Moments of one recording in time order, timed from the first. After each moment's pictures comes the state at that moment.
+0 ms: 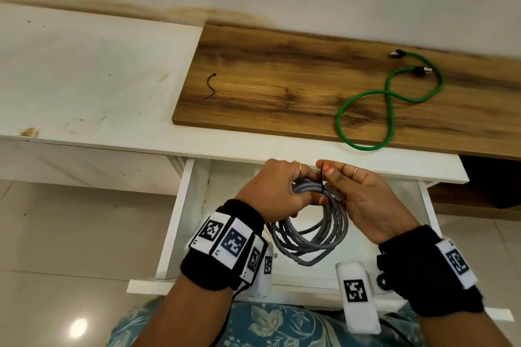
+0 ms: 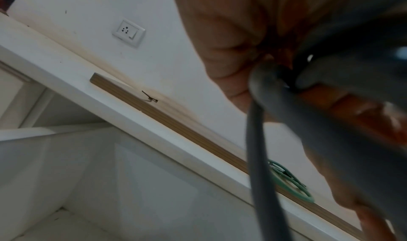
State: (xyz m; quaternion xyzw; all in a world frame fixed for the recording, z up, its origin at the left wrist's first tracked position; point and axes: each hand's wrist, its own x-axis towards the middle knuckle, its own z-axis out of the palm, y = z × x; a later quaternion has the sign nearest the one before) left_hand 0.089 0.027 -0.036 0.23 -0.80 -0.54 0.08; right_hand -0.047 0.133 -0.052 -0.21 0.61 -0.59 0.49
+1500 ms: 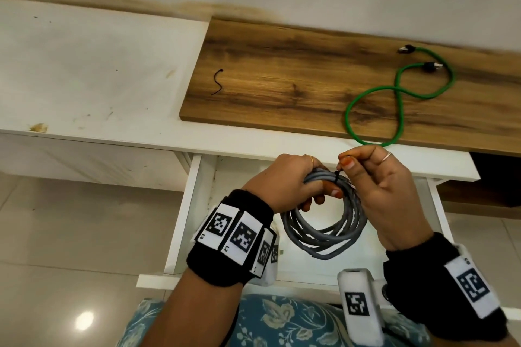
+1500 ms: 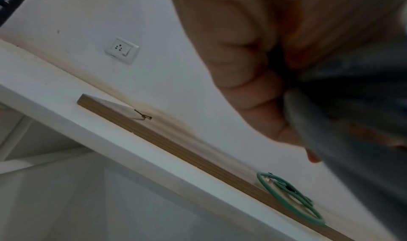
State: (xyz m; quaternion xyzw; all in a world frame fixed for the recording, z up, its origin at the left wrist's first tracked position) left_hand 0.087 0.020 -0.029 0.22 -0.81 -0.55 0.04; right_hand -0.023 0.135 -0.028 -0.39 0.68 -0.58 0.23
